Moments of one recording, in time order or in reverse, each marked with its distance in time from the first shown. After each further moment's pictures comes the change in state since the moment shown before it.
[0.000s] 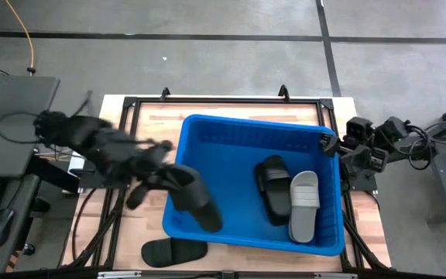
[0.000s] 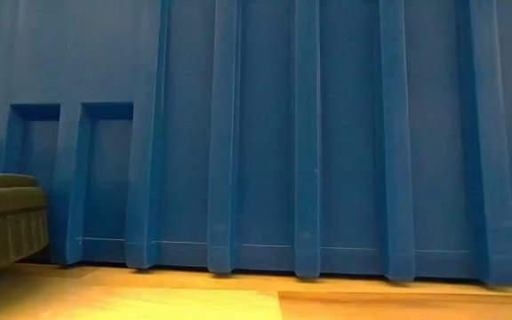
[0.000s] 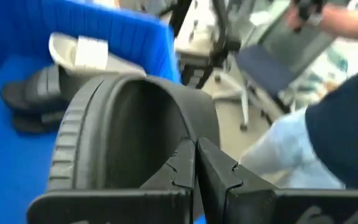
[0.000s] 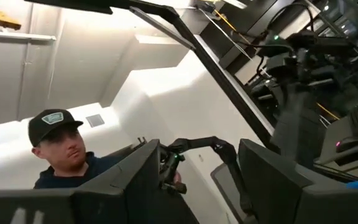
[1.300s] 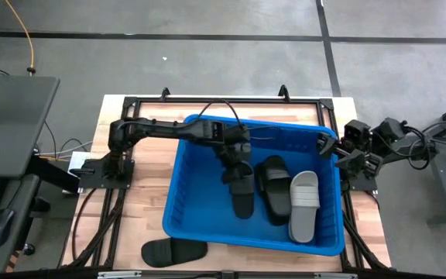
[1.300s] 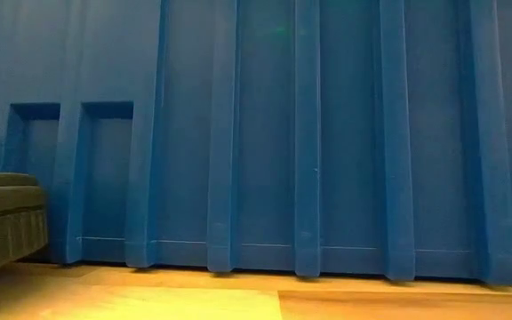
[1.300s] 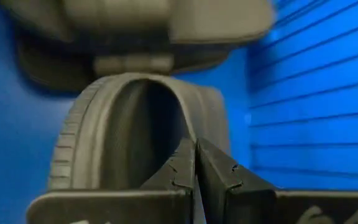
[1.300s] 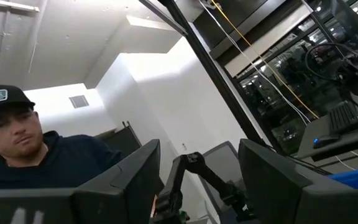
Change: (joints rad) left arm 0.493 0.743 0.003 0.212 0.538 0.254; right arm 0.000 0.008 0.000 -0.061 -0.010 -0.109
